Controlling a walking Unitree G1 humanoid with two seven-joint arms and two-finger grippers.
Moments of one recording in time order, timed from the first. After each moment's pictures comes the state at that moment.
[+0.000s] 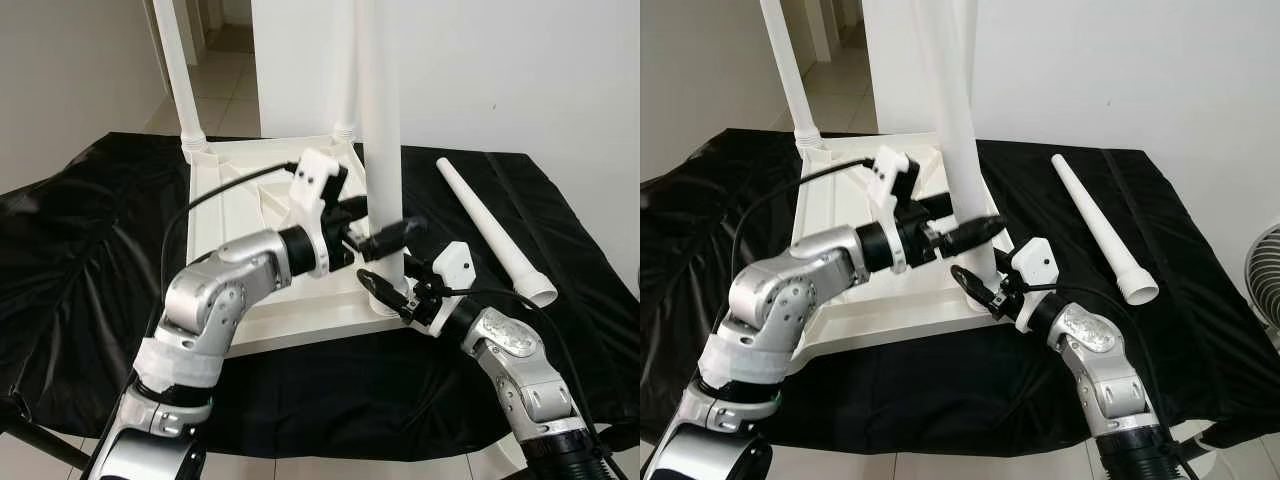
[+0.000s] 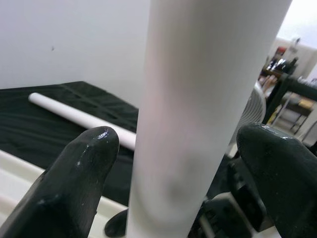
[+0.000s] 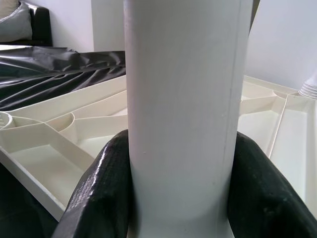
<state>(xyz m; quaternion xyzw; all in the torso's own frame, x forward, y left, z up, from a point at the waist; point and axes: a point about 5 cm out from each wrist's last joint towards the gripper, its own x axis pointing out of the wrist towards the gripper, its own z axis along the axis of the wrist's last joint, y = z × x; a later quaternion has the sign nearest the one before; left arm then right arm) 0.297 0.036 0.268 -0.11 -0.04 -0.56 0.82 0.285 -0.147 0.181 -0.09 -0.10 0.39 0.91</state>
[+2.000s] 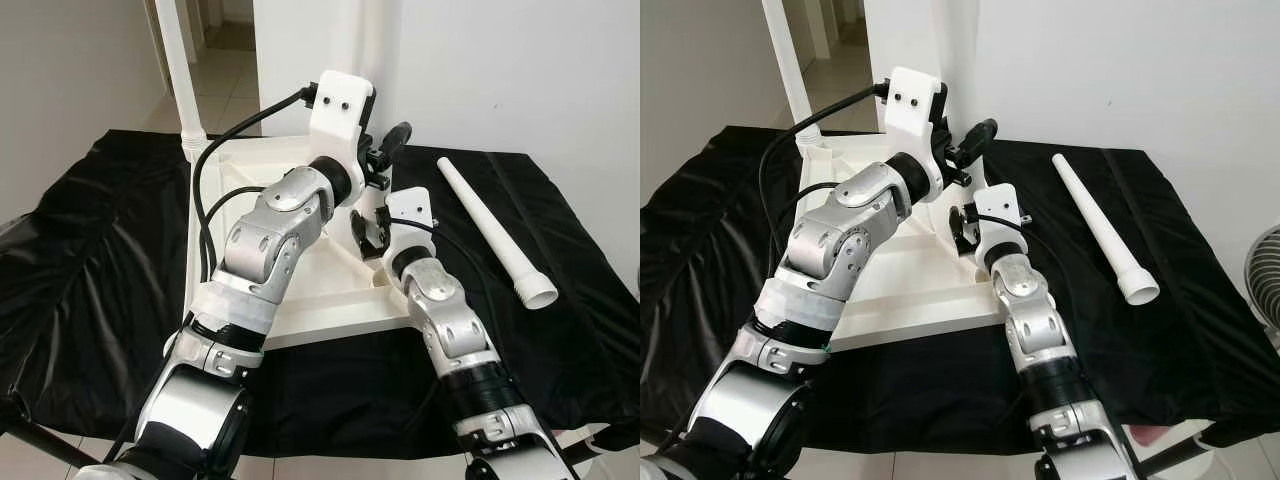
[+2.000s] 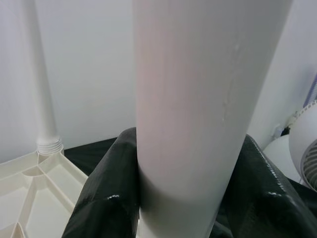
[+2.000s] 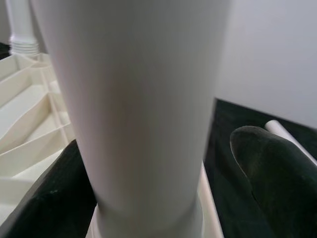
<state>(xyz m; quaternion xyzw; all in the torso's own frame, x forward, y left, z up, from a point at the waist) 0.335 0.001 0.310 -0.05 -0.14 -0.36 0.92 0.356 -0.105 0.205 -0.10 -0.10 0.06 0.99</state>
